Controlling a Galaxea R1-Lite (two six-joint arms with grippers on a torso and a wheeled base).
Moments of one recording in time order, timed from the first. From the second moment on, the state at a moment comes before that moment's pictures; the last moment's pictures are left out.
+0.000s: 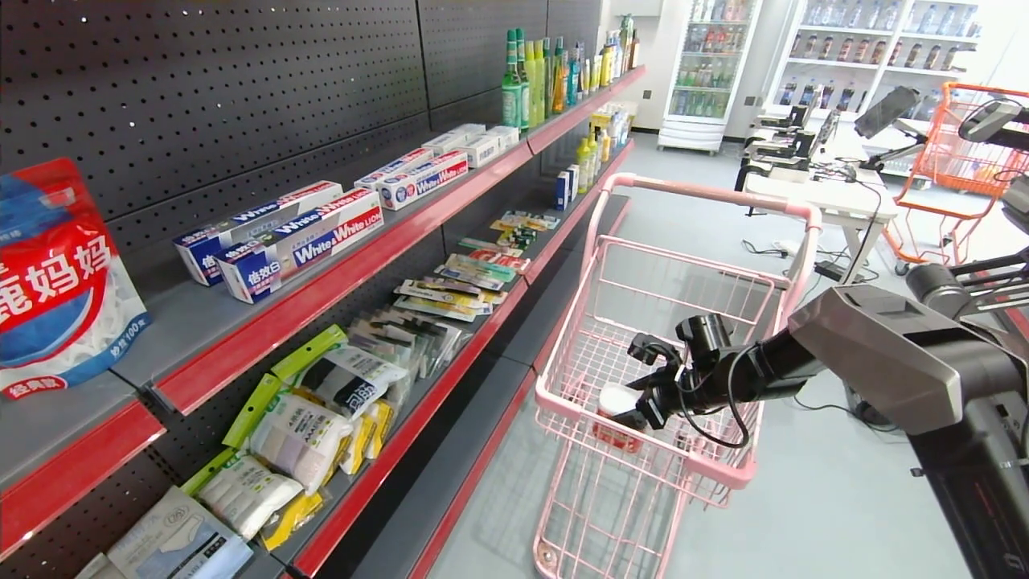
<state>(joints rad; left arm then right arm) 0.00 0.00 0.00 0.00 0.05 0.01 0.15 2.59 -1.46 -0.20 0.61 -0.56</state>
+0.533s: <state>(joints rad) 0.00 0.00 0.00 0.00 0.05 0.01 0.17 2.65 -1.54 -0.19 0.65 -0.53</state>
